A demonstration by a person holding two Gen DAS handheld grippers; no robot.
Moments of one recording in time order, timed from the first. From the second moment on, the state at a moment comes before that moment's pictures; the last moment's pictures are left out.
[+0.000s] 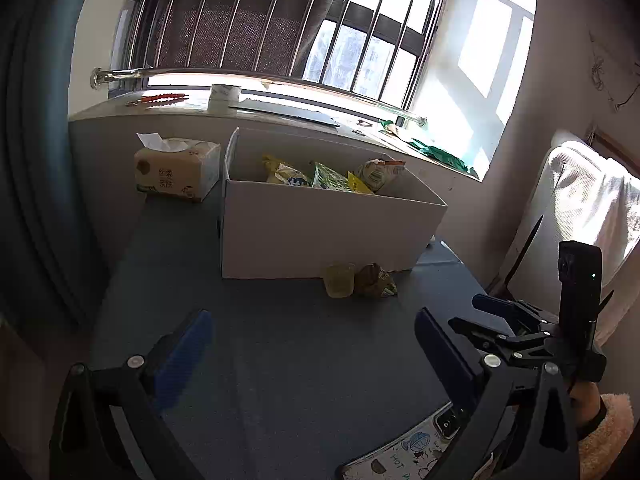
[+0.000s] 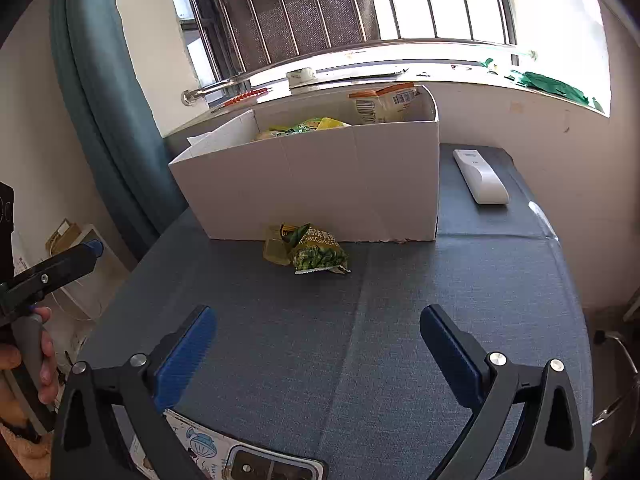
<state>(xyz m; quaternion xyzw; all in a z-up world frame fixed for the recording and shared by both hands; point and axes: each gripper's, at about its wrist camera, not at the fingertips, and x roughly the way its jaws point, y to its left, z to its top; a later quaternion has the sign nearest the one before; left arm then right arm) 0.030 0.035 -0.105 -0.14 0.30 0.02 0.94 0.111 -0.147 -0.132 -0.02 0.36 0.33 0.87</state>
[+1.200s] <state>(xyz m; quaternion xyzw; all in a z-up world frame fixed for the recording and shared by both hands) 0.061 0.028 -0.129 -0.12 0.36 0.01 0.93 0.155 -0.105 -0.135 -0.09 0.38 0.38 0.84</state>
